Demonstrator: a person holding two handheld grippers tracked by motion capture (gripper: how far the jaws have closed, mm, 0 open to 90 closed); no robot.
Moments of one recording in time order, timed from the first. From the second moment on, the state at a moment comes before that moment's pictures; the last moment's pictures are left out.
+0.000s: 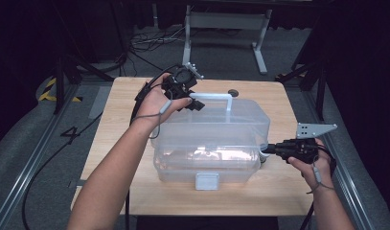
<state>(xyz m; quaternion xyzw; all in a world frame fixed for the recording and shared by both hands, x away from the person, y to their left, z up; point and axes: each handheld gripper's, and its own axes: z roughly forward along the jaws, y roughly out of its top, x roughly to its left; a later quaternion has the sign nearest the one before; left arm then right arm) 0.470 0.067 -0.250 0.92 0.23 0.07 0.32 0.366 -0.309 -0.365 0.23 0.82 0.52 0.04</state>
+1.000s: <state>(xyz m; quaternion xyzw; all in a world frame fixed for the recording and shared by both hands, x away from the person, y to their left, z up) 0.430 0.149 -0.213 0.86 0.28 0.10 0.42 0.376 -0.305 -0.354 0.23 0.80 0.55 0.07</state>
